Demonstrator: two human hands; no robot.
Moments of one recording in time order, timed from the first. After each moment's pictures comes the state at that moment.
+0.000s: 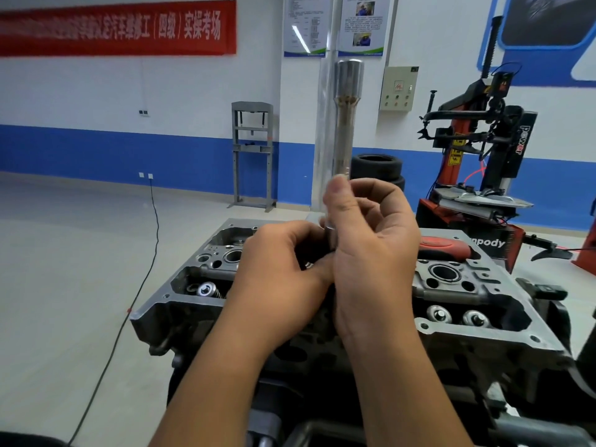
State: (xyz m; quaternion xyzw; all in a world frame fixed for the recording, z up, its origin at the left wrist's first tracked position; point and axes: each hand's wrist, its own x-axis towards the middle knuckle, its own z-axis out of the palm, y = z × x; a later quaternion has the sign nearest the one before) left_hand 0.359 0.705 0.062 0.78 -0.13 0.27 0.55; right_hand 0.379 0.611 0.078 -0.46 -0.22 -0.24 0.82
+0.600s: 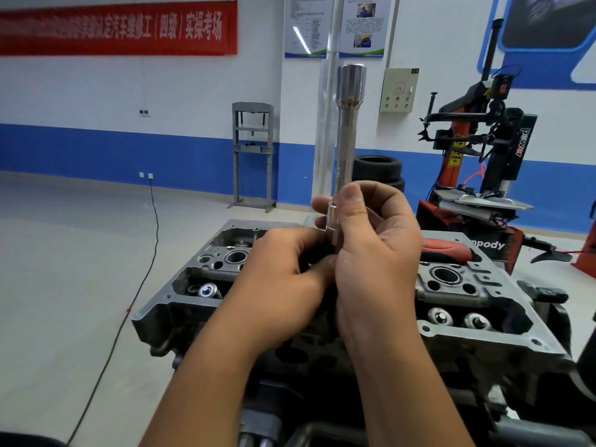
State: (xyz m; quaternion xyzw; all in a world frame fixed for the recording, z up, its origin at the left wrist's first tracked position) left_hand 0.357 0.710 0.062 0.79 -0.16 0.20 0.56; right_hand 0.380 0.610 0.076 -0.48 -0.22 -0.24 0.82
